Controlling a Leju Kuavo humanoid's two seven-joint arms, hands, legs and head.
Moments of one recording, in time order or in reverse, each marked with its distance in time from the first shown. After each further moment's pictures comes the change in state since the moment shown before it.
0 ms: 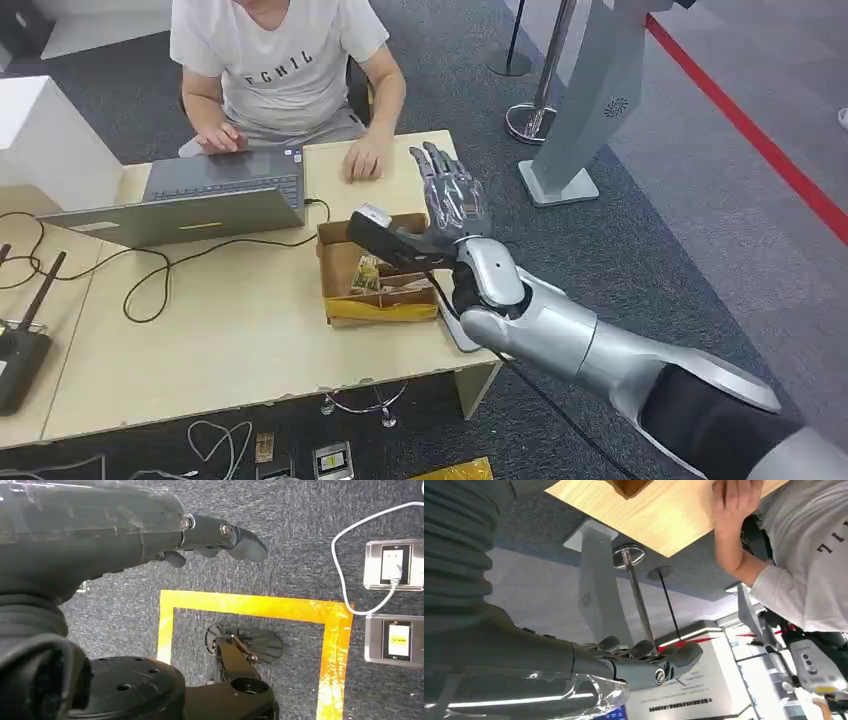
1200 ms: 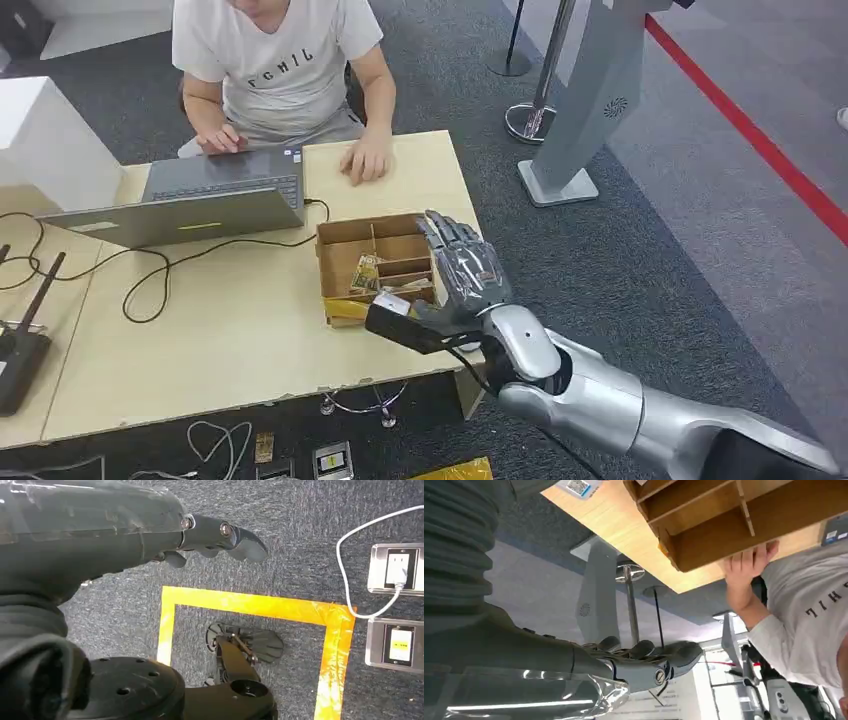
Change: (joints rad) left arm 0.001 0.007 -0.002 0.000 0.039 -0.006 -0.002; right arm 0.263 -0.140 -0.037 -0.316 0.098 0.153 0.014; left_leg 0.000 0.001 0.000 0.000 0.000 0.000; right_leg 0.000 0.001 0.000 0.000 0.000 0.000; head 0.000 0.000
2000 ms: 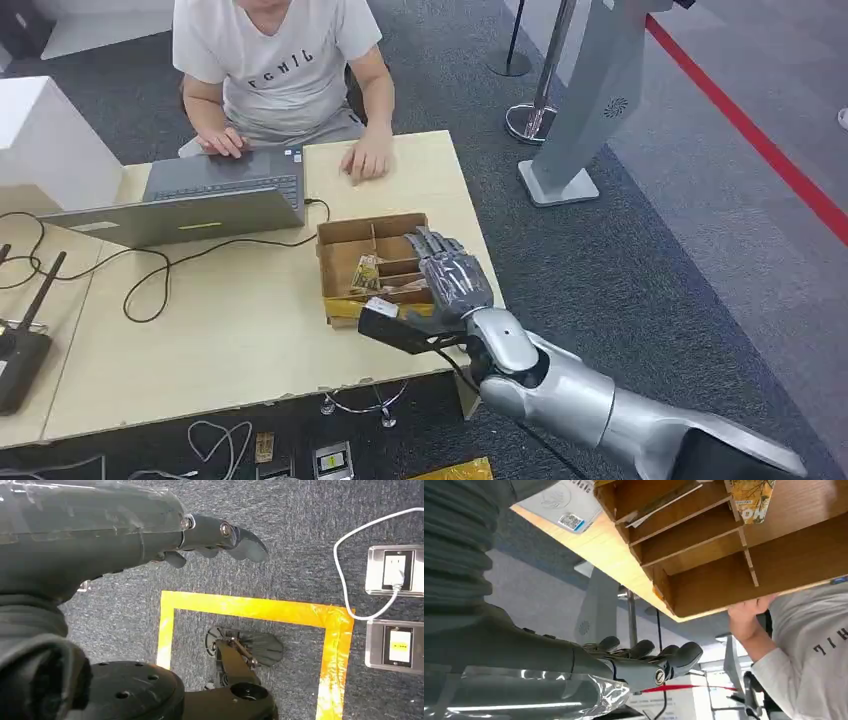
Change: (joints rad) left arm -0.003 0.006 -0.034 -0.013 0.009 0.020 0.000; right arm -0.004 0.111 -0.013 0.213 -0.043 -0.024 -0.137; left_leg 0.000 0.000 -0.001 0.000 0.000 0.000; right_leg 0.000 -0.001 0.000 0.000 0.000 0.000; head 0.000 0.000
